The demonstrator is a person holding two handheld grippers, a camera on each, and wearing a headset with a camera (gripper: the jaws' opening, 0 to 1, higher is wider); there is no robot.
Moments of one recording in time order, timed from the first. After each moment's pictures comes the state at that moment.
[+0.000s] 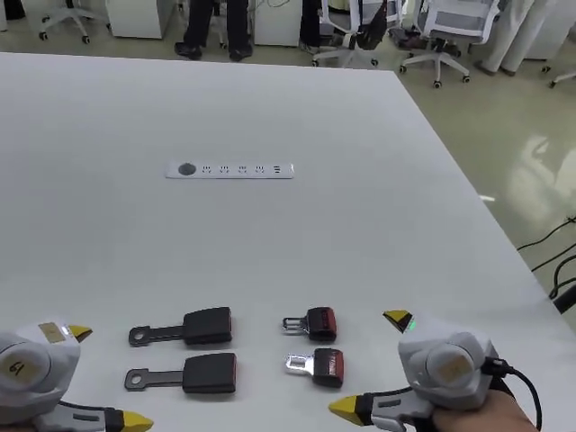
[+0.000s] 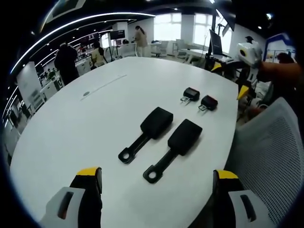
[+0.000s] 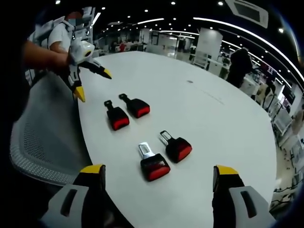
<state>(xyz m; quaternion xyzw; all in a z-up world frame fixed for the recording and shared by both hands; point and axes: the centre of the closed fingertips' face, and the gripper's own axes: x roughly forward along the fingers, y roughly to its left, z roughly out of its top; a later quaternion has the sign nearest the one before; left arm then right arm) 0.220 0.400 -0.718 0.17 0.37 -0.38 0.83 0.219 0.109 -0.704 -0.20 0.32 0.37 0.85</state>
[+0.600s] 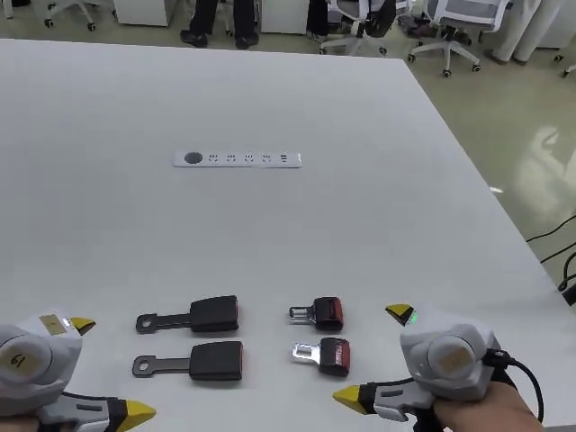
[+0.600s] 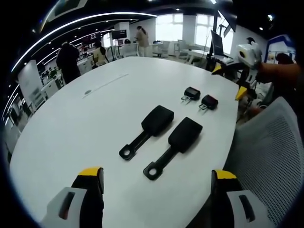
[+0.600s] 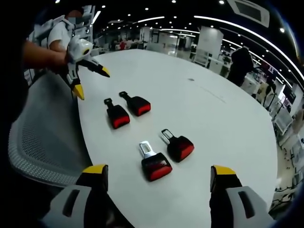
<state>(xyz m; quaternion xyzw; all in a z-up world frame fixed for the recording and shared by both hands) 0.219 0.408 -0.722 0.16 0.37 -0.37 0.83 0.220 0.112 -0.706 -0.20 0.33 0.37 0.85</state>
